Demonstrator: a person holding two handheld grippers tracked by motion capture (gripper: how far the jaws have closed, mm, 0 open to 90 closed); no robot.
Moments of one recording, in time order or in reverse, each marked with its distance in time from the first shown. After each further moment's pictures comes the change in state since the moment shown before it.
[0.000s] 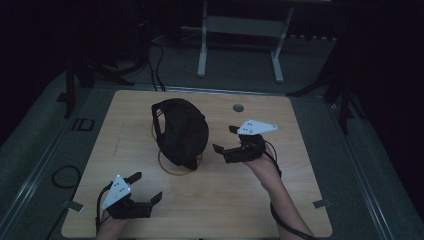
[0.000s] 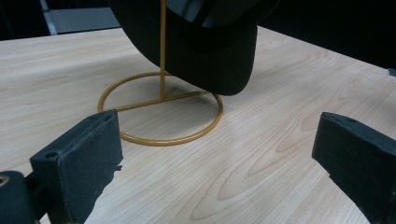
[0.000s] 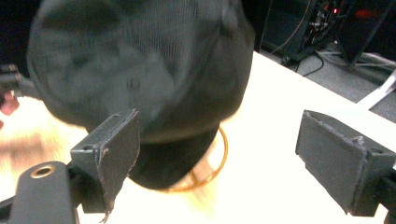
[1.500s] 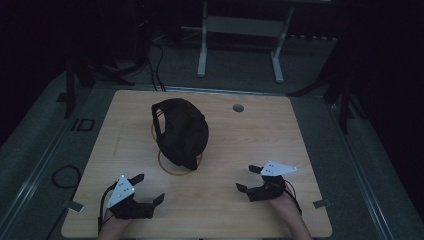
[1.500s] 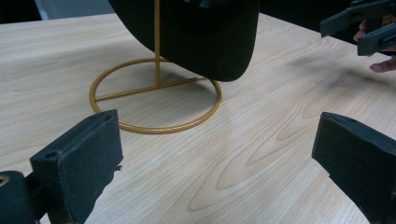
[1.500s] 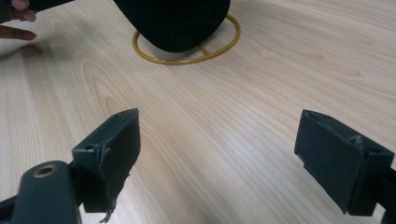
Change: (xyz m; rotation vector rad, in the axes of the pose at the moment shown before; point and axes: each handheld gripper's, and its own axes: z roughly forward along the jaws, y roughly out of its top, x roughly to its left) left arm 0.000 -0.006 0.008 0.043 -0.008 0.000; right arm -0.003 -0.137 -0.038 0.080 0.052 0.089
